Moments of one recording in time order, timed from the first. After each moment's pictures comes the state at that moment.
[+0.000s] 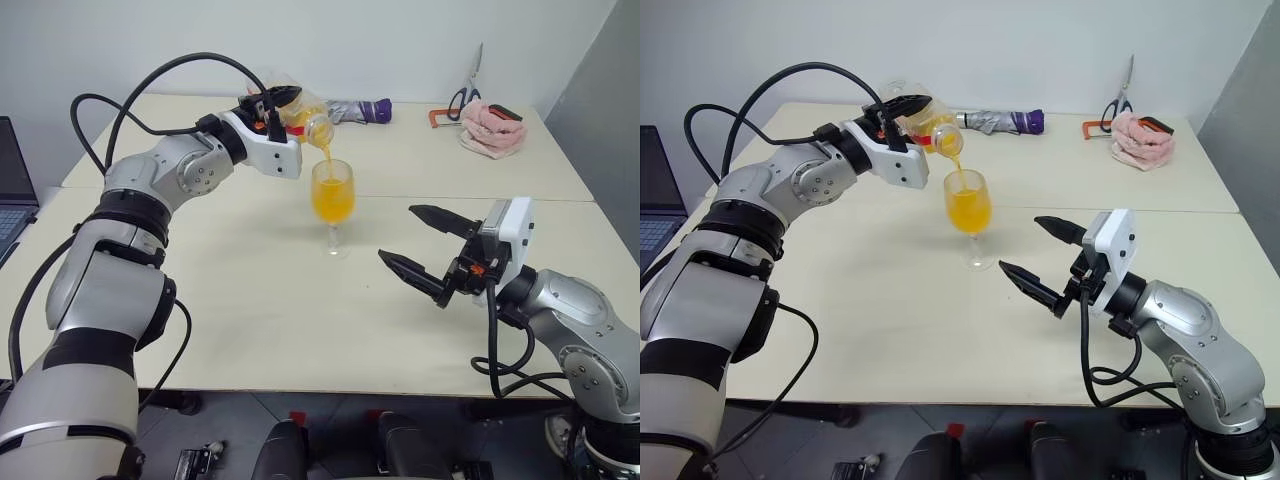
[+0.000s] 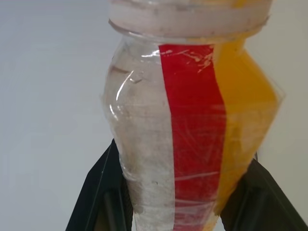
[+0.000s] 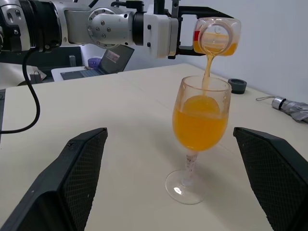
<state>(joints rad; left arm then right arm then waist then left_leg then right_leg) -1.34 0.66 -0.47 1.14 0.77 -0.83 0.06 -0.25 -0.57 -0.06 -0.67 0.65 0.58 0.57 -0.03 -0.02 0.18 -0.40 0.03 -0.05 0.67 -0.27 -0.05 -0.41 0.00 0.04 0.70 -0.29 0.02</state>
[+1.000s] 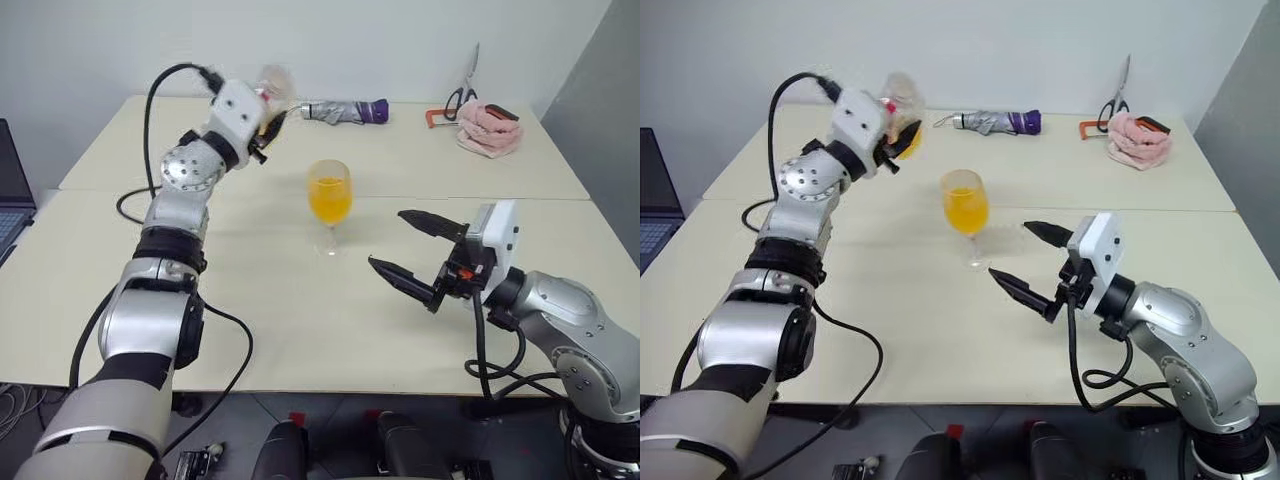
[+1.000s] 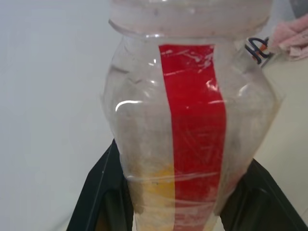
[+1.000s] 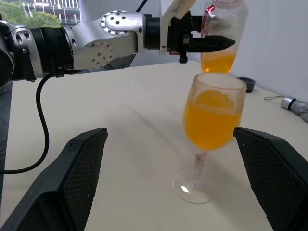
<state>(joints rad) -1.06 0.50 0.03 0.86 0.01 -0.21 -0.51 -0.29 -0.57 0.03 -0.68 0.63 0.61 0.56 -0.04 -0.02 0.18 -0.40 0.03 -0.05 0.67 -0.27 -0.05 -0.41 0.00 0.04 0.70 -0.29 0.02</state>
